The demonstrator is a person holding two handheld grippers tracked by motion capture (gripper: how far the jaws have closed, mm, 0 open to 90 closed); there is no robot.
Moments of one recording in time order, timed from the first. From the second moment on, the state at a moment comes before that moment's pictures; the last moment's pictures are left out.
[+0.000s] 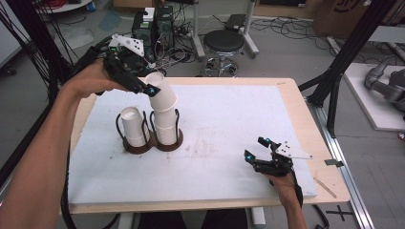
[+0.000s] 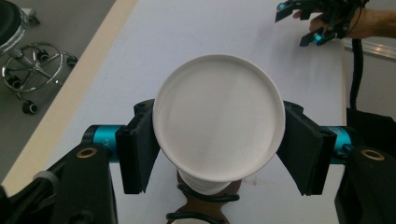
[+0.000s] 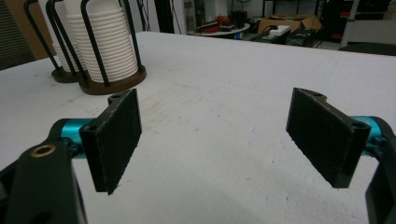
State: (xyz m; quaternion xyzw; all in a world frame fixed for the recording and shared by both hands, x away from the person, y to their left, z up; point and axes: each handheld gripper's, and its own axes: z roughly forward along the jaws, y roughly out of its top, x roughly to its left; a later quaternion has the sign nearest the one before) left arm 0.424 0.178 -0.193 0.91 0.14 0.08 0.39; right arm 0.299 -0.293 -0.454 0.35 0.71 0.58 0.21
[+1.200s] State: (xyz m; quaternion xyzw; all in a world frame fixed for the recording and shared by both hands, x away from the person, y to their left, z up) left arm 0.353 0.213 -0.227 0.84 0.11 0.07 0.53; right arm 0.298 -0.292 -0.454 0.35 0.71 0.57 0.21
